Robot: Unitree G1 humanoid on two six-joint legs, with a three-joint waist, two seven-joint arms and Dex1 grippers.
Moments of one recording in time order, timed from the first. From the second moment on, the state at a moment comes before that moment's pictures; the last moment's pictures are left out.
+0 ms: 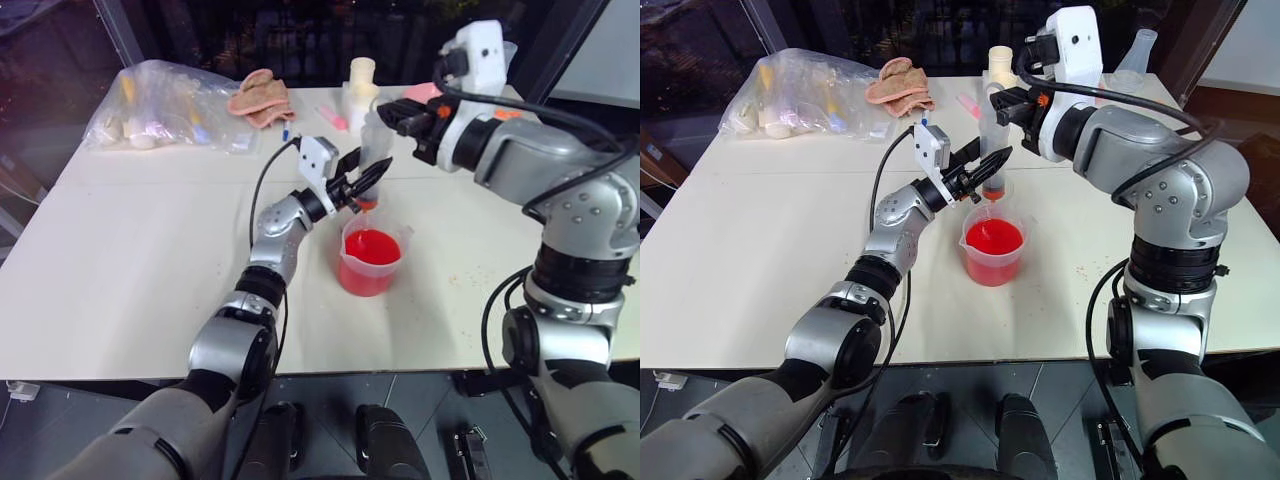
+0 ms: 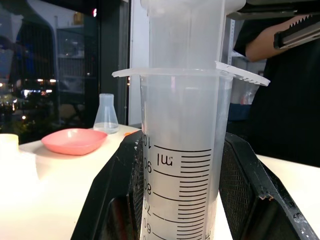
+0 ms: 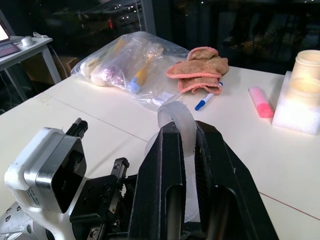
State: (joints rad) left arm -1.02 -0.07 0.07 0.94 -0.27 -0.34 -0.80; right arm -1.01 -0.46 -0.15 -0.22 0.77 1.23 0.12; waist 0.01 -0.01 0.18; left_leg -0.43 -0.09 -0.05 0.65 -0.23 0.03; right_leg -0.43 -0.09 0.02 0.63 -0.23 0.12
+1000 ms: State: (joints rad) left arm -1.02 -0.06 0.07 0.89 -0.27 -0.29 -0.78; right arm -0.95 -0.39 -0.19 -0.29 0.75 1.26 0.16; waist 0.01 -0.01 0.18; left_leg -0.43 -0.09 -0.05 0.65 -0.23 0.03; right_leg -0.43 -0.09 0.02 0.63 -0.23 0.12
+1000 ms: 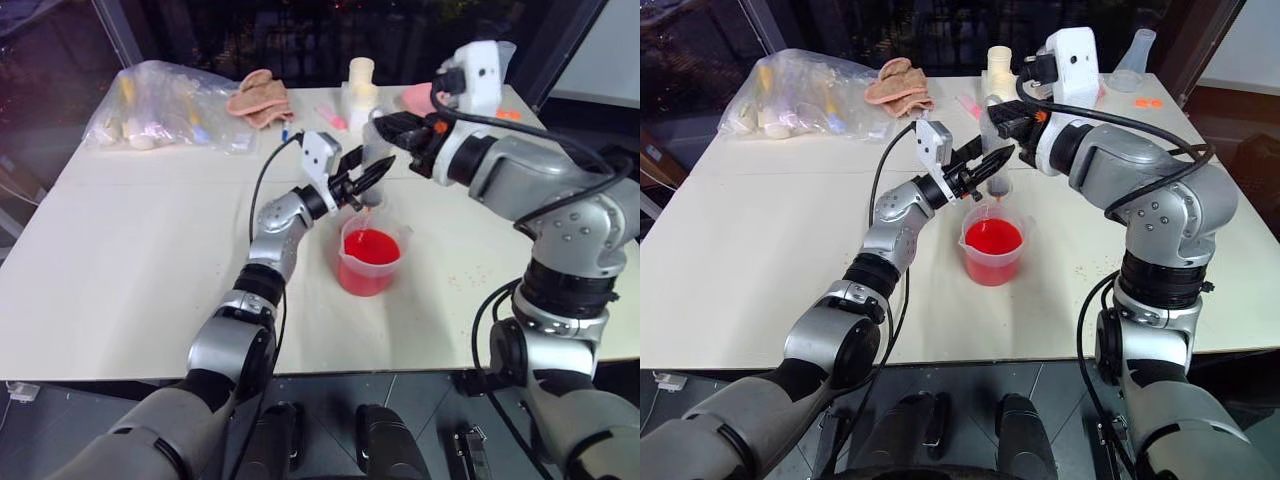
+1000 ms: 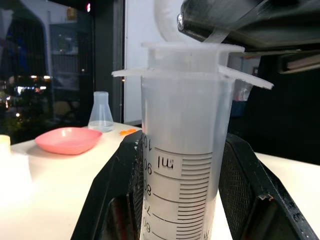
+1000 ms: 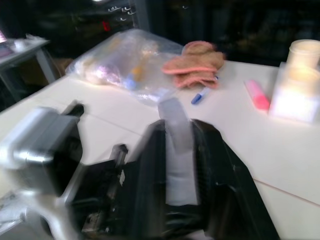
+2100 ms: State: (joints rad) left arm -1.56 0.26 0.26 0.88 -0.47 0.73 -0.29; right arm -0.85 -0.63 -0.44 -0.36 0.88 1.47 0.21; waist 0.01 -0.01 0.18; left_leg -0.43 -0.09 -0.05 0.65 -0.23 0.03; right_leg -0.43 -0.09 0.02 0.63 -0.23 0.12
